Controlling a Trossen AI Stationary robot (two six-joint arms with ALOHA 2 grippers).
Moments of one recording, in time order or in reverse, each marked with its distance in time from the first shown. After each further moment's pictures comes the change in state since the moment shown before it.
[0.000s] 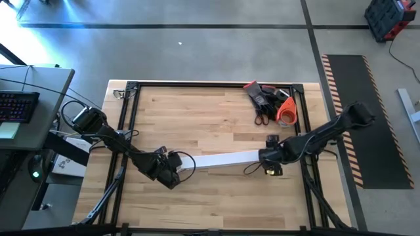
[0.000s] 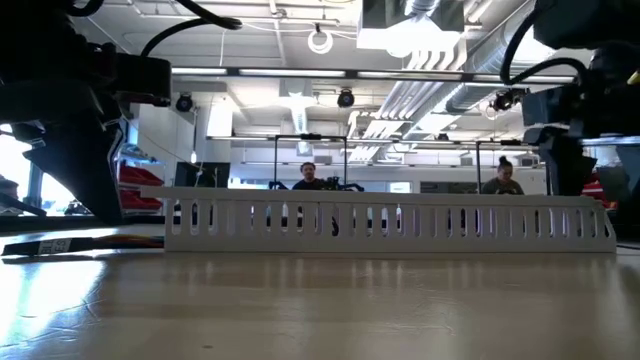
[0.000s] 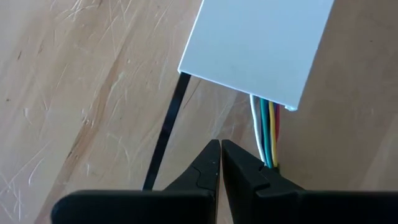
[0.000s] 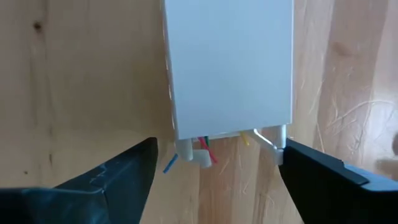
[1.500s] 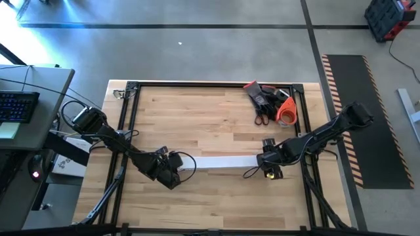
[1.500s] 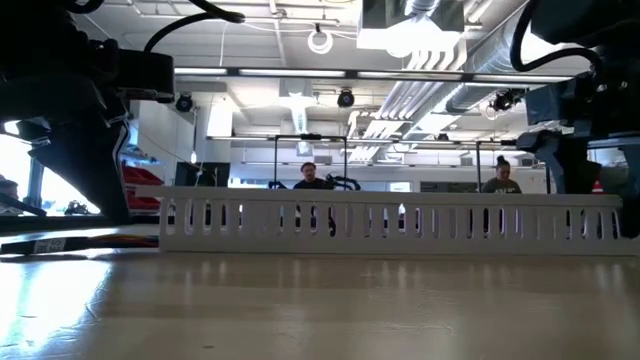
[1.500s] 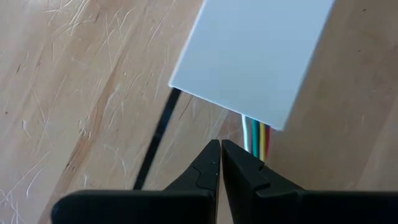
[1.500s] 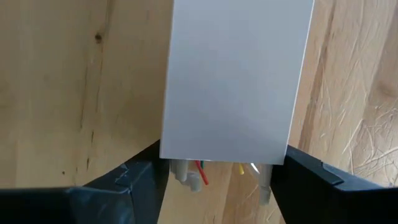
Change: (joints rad) left arm 0.000 0.000 0.000 0.025 -0.019 0.026; right arm 0.017 0.035 0.000 0.086 -0.075 -0.104
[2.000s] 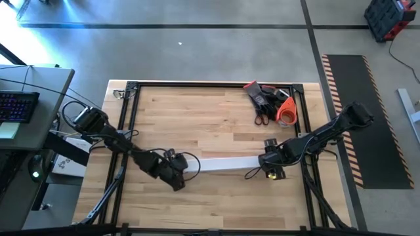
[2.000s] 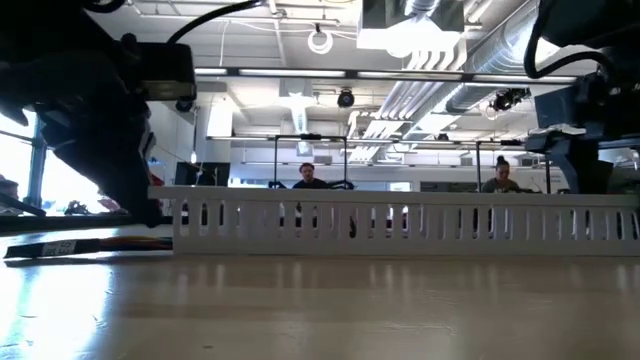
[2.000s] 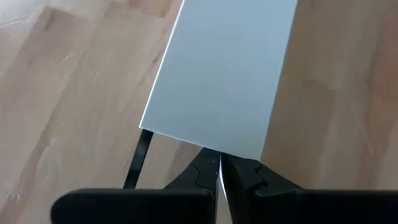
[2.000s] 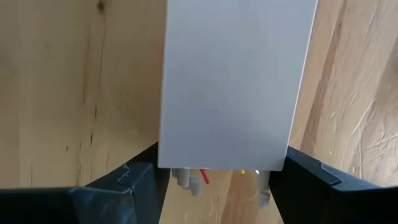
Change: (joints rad) left arm 0.047 0.016 -0.038 0.278 0.015 0.143; right arm 0.003 -0.001 -0.002 -0.028 -0.010 0.002
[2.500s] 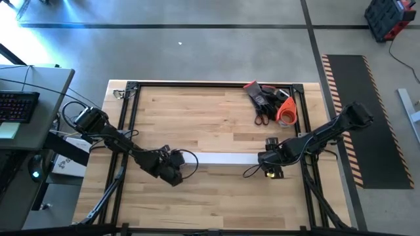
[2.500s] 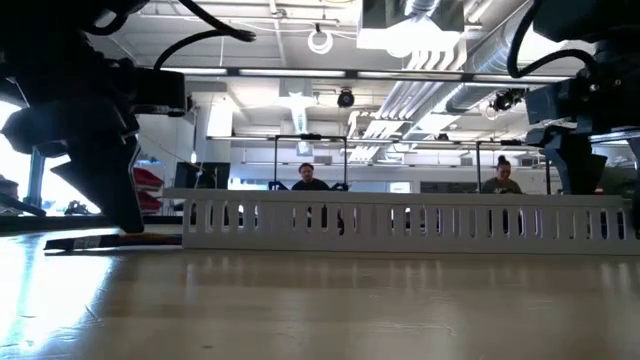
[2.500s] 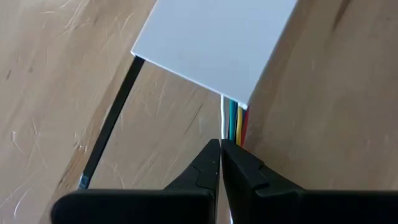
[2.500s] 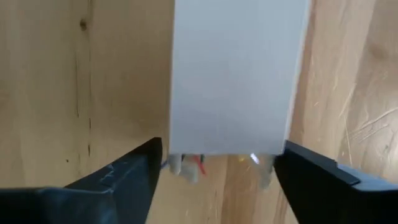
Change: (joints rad) left arm -0.003 0.002 0.007 -0.201 -0.011 -0.109; right arm -0.001 0.002 0.040 -0.074 0.015 0.104
